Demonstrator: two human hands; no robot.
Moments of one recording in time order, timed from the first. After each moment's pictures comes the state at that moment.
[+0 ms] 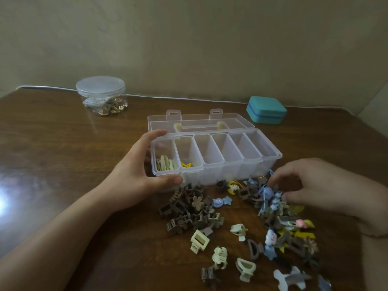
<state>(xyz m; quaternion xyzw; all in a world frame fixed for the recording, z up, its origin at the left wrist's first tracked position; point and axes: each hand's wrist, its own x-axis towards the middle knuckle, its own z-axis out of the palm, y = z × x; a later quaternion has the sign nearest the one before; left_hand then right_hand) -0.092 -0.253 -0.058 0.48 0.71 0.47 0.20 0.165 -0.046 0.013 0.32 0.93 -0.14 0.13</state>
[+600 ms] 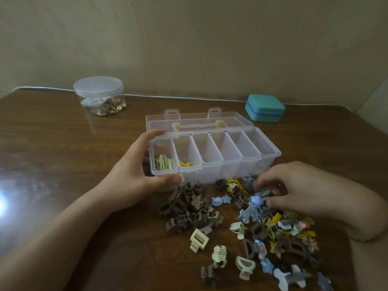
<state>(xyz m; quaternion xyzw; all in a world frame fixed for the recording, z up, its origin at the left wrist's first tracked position) -0.091 -0.253 -0.057 0.48 0.70 0.48 0.20 0.153 -0.065 0.010 0.28 0.94 -0.13 0.13</state>
